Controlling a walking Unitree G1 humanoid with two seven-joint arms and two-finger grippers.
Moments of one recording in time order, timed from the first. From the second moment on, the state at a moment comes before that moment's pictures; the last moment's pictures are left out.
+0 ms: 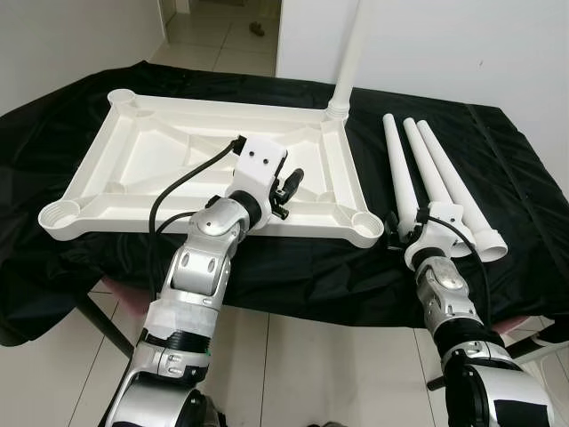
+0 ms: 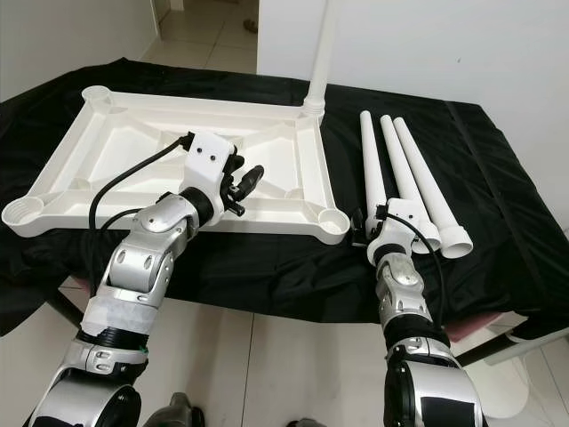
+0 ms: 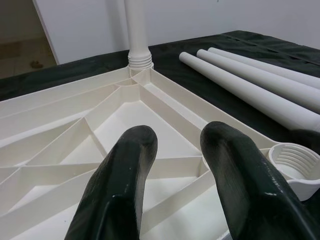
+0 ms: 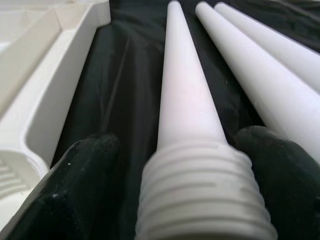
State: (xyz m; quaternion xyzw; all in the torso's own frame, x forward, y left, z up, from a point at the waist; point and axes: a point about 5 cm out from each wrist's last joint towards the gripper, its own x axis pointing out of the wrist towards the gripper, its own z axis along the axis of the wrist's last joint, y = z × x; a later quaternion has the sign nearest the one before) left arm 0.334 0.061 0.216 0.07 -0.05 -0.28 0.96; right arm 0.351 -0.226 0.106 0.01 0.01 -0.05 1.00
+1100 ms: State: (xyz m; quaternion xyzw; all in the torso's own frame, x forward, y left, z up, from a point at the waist) left arm 0.331 0.064 0.225 0.05 -0.06 -0.28 0.96; right arm 0.347 -0.235 0.091 0.06 0.04 -0.09 0.99
